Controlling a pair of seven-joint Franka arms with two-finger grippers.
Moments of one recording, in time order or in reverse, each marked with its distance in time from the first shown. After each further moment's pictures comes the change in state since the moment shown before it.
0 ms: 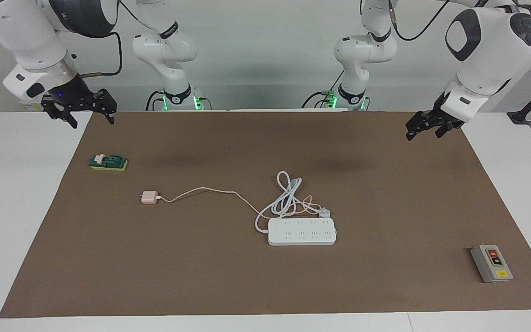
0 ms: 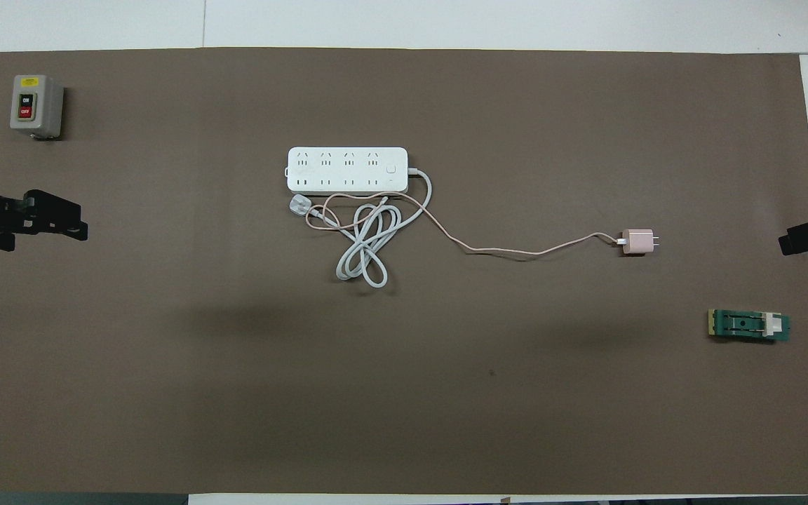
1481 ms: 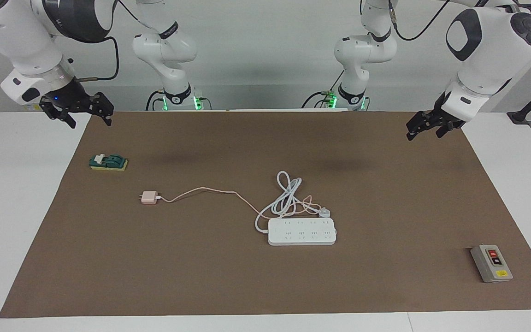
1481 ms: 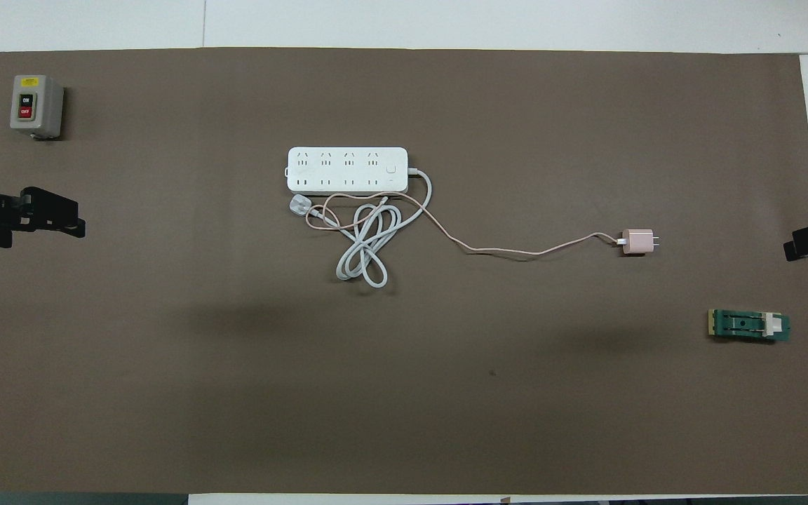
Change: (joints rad) left arm 0.000 0.000 0.002 0.000 0.000 0.001 0.000; right arm -0.034 0.000 -0.004 -0.043 0.004 0.006 0.091
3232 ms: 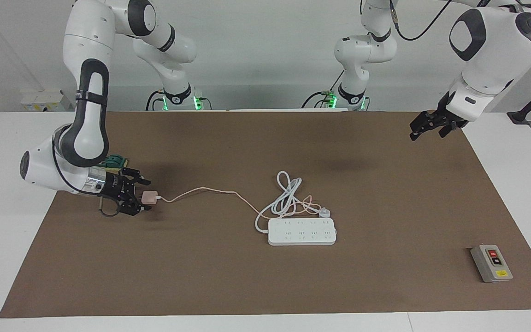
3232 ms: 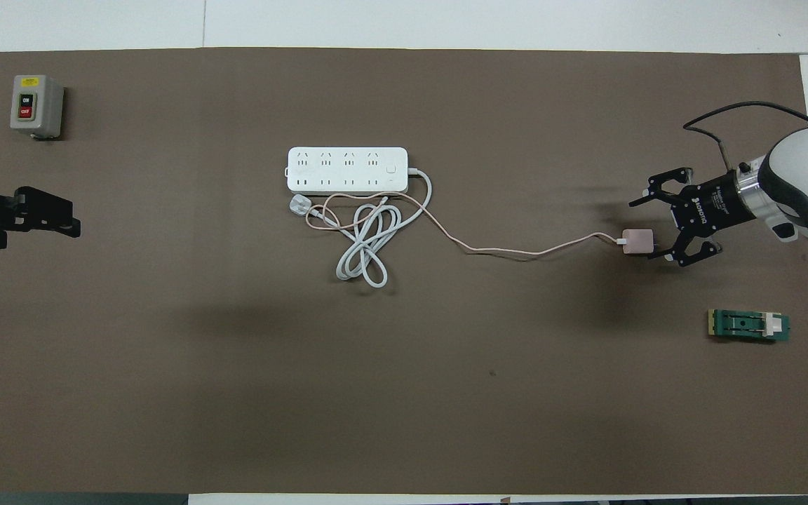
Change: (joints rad) left arm 0.001 0.000 0.014 0.000 0.001 0.000 0.000; right arm -0.086 0.507 -0.002 -0.052 0.643 0.241 1.083
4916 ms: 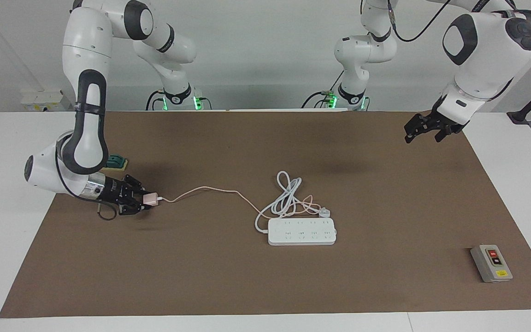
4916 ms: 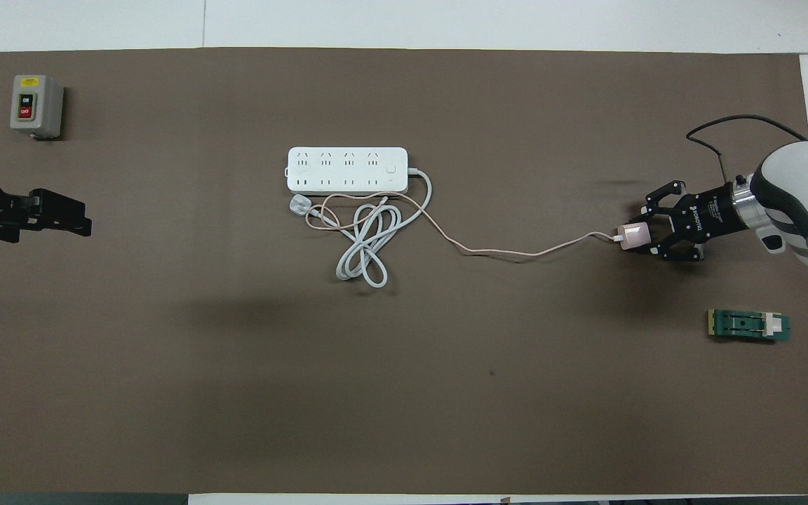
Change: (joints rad) left arm -0.002 0.000 -0.018 -0.029 -0.007 0.042 0.071; right arm -0.025 0.027 0.004 -0.066 0.022 0.098 -0.088
